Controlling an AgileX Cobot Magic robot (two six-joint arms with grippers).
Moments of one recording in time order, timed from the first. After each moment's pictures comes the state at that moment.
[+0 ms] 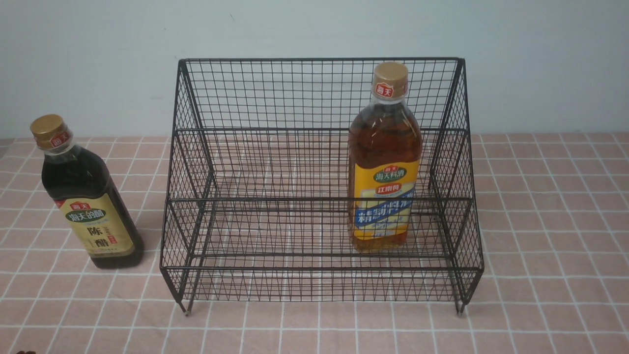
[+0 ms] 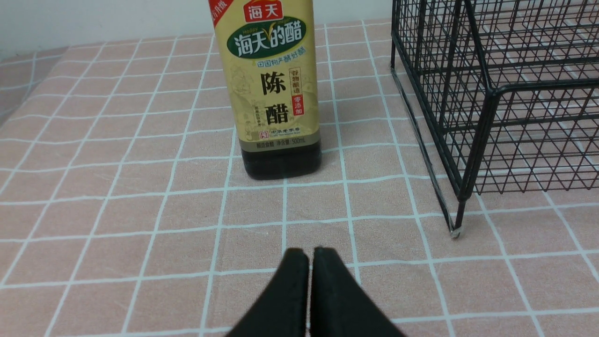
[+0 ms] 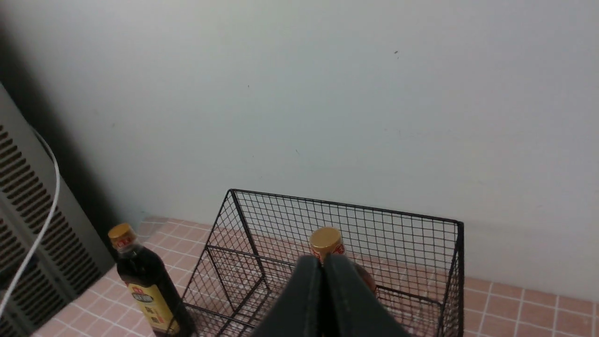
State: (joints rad) right arm 0.50 0.71 -1.39 0.03 1.00 0.18; left arm -0.05 -0.01 0.02 0.07 0.39 -0.02
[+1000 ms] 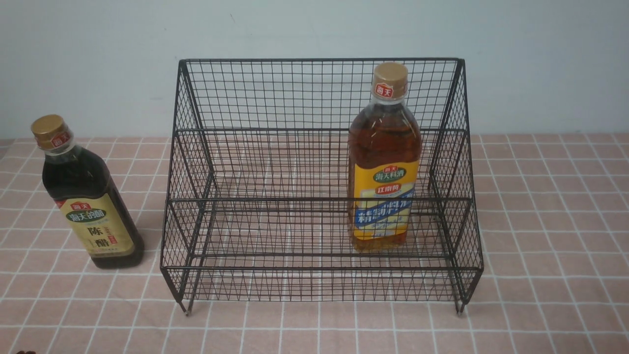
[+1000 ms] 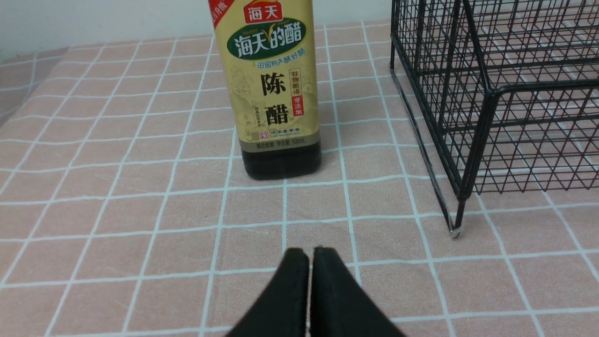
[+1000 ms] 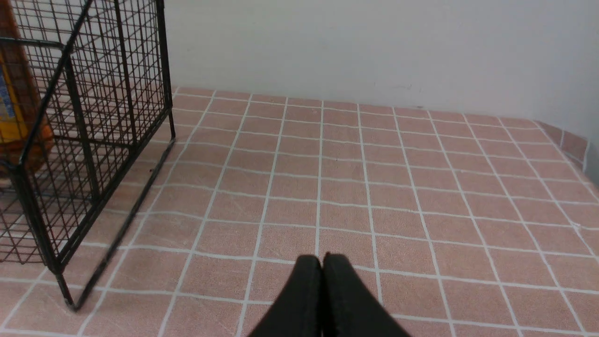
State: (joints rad) right arm -0.04 -0.01 0.02 0.08 0.37 -0.14; left arm -0.05 -0.01 0.02 0.07 0.39 -0.02
